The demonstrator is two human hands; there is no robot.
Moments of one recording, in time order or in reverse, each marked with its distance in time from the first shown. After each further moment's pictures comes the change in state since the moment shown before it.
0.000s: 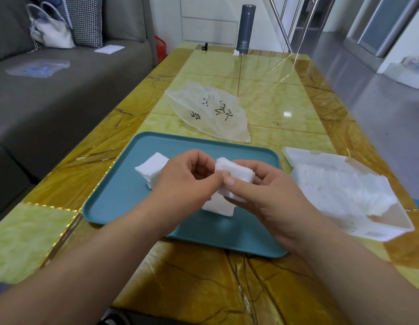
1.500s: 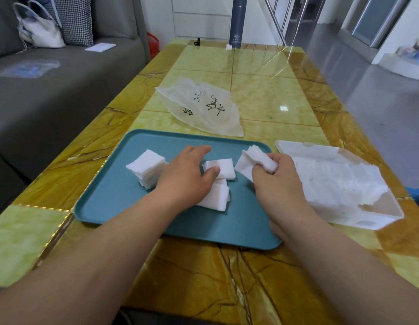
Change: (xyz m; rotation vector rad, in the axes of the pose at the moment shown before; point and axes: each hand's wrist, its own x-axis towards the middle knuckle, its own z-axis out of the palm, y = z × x) left_hand 0.040 -0.022 0.013 0.798 -0.045 0.101; right_hand 0.010 0.008 -0.012 -0.320 0.494 -0.052
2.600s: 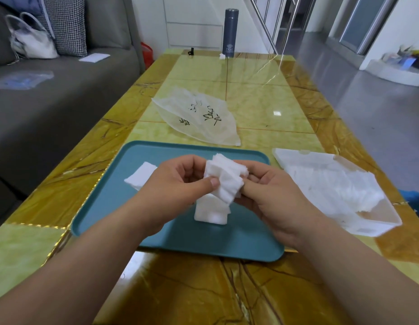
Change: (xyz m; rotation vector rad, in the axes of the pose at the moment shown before) left_hand -0.027 0.003 -0.037 -0.798 -0.162 0.010; right_hand 0.005 -0.004 -0.003 0.290 -0.455 0.008
